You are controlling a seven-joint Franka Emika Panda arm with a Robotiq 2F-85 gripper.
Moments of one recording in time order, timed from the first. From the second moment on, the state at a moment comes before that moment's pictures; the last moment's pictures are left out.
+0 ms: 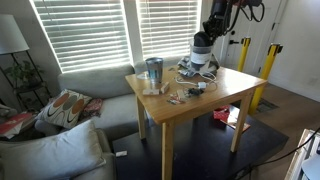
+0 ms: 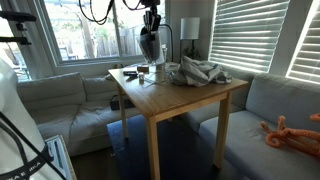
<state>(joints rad) 0.00 -0.32 0.01 -2.06 0.10 1.86 0.27</state>
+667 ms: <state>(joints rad) 0.12 -0.21 0.11 -1.86 0.14 1.76 0.11</state>
